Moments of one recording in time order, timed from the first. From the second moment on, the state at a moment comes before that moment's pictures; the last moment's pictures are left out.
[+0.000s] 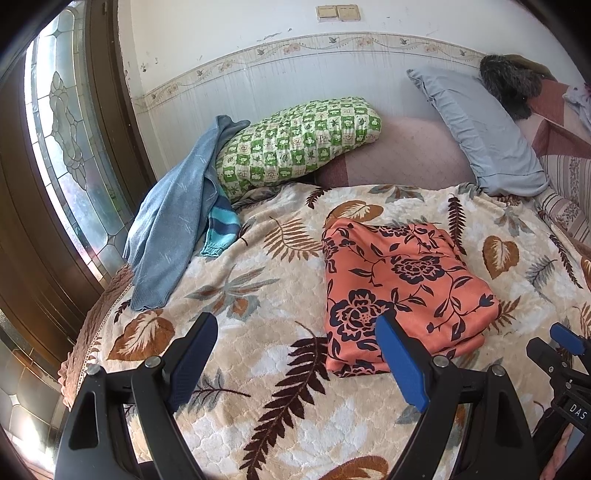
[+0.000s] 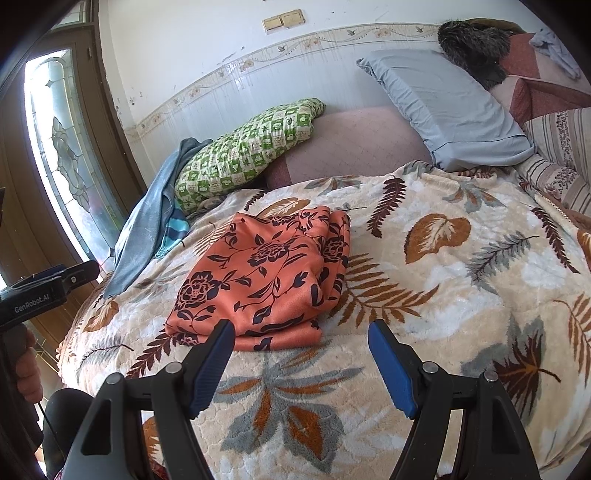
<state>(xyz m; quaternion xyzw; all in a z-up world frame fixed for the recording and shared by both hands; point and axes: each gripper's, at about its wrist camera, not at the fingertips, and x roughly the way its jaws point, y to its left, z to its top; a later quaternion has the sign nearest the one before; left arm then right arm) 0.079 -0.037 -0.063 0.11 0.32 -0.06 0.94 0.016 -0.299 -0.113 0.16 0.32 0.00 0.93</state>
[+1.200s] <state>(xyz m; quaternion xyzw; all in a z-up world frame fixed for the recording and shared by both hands) 0.082 -0.038 -0.072 0.10 0.34 -0.06 0.93 0.015 -0.295 -0.109 0.15 0.31 0.00 0.94</state>
